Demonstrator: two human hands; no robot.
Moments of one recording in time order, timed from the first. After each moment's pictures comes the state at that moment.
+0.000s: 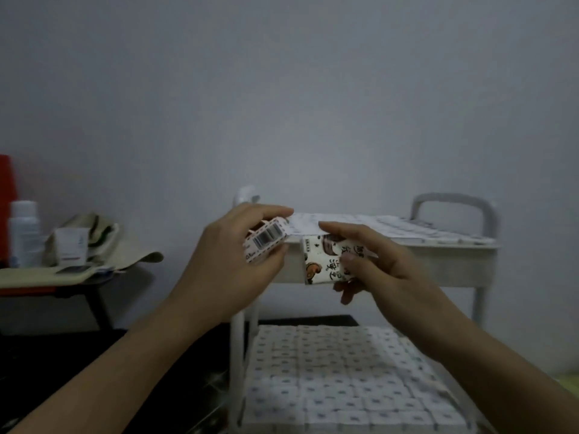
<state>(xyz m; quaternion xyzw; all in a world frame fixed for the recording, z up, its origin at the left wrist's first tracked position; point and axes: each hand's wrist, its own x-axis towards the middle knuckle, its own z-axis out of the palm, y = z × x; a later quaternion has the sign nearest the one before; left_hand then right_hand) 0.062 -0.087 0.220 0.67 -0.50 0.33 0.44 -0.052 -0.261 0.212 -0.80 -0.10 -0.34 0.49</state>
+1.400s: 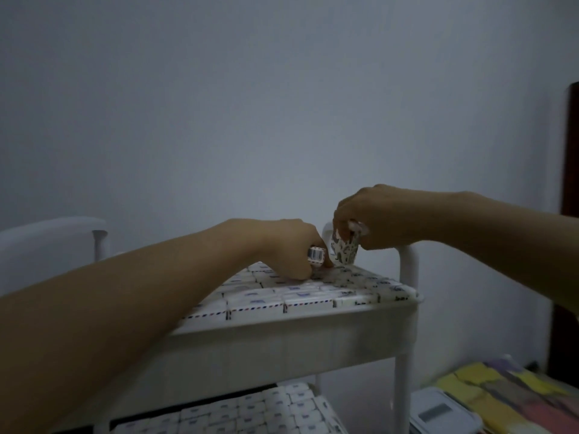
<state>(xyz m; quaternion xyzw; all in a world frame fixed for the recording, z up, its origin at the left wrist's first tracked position) 0.120 -0.352 0.315 0.76 -0.64 0.10 0.01 -0.013 -0.457 0.350 -0.94 0.12 -0.09 -0.31</state>
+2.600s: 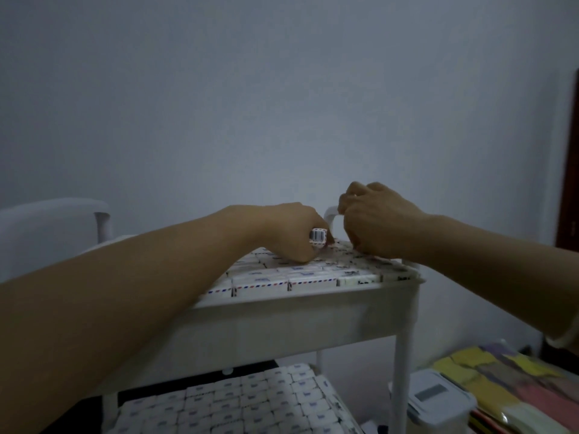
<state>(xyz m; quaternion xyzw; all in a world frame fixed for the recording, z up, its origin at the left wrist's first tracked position) 0.122 -0.347 0.311 0.76 -0.64 0.09 0.05 0.001 -0.461 0.313 -0.87 0.16 -0.14 -0.45</state>
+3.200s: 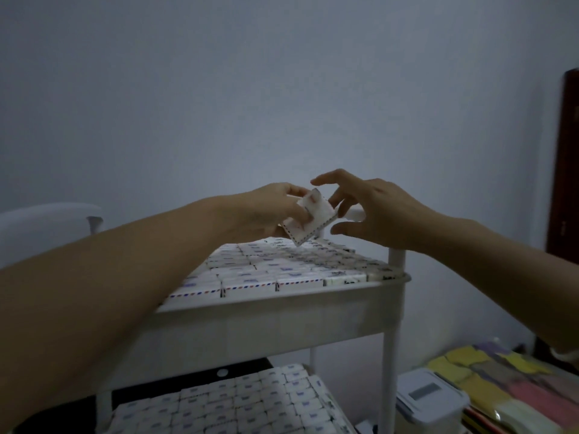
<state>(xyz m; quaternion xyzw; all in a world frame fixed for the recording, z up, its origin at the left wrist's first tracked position) 0.121 -0.339 0.321 0.64 -0.52 -0.22 0.52 -0.023 -0.465 0.314 -0.93 0.04 -0.34 -0.12</state>
